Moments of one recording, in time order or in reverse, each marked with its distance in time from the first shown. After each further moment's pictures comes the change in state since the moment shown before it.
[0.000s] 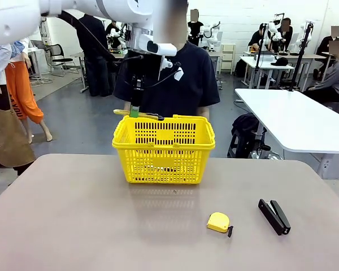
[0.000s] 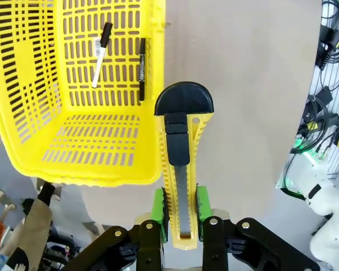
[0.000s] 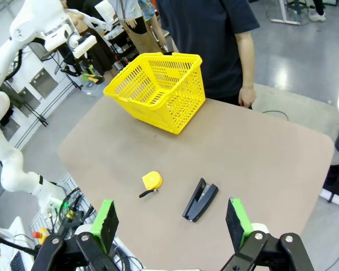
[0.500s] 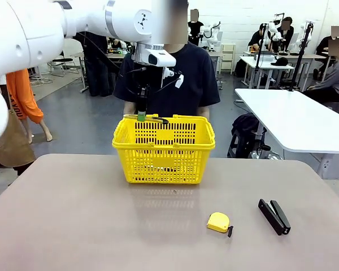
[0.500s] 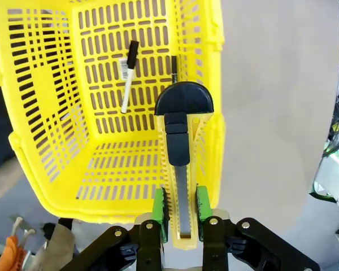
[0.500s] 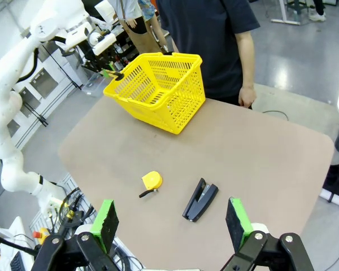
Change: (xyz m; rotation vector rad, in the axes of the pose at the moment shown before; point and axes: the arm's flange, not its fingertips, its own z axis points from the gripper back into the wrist) left arm 0.016 0.058 -0.034 0.026 -0.062 -0.104; right arm 0.000 0.000 0.000 0.000 0.000 0.000
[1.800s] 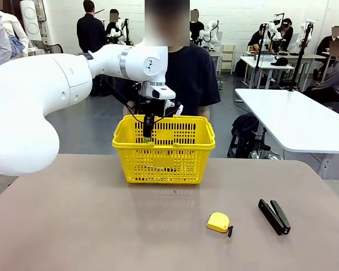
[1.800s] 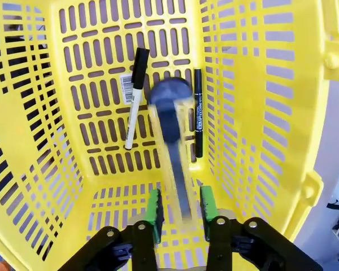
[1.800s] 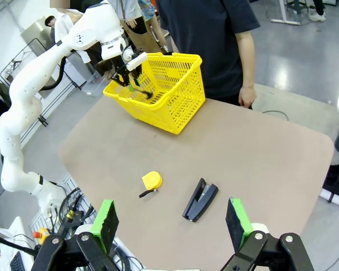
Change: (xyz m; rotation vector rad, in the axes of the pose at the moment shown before) left arm 0.017 0.060 -0.108 -0.102 -0.022 -0.032; right arm 0.000 0.000 0.000 0.000 0.000 0.000
